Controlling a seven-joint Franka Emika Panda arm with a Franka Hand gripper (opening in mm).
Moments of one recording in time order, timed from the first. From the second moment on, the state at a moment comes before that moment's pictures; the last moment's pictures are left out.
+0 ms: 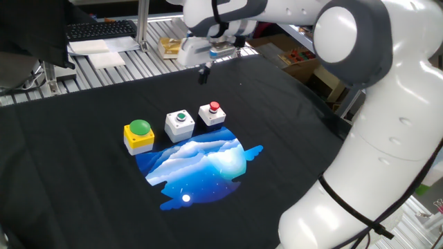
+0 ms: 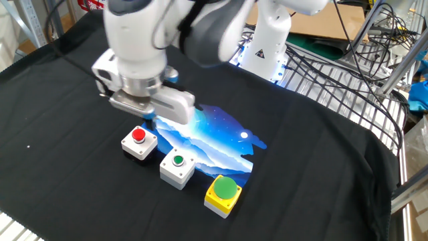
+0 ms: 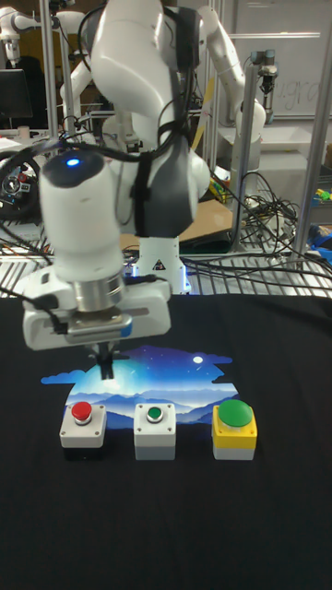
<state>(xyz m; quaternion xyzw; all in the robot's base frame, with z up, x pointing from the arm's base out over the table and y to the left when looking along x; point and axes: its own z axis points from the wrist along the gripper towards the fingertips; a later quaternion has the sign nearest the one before) 0.568 -0.075 0.246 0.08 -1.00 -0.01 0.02</state>
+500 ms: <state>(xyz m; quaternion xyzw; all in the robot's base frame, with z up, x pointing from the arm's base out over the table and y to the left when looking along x) 0.572 -0.115 0.206 0.09 -1.00 -0.02 0.00</state>
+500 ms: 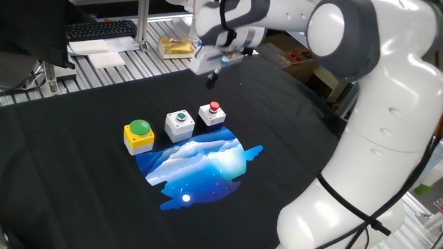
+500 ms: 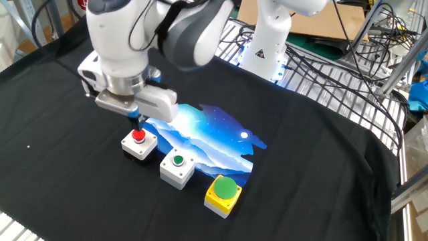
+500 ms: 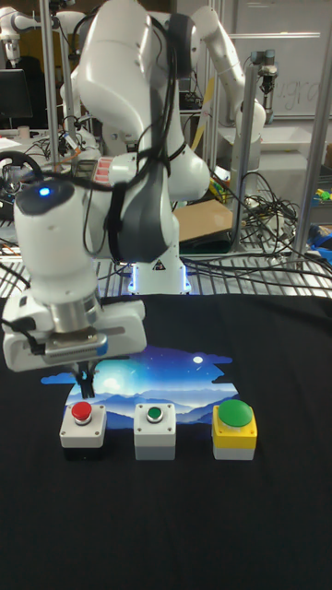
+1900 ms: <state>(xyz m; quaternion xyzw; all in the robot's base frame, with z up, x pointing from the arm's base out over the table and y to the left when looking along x) 0.585 -0.095 0.227 0.08 -1.00 -0.01 0.03</state>
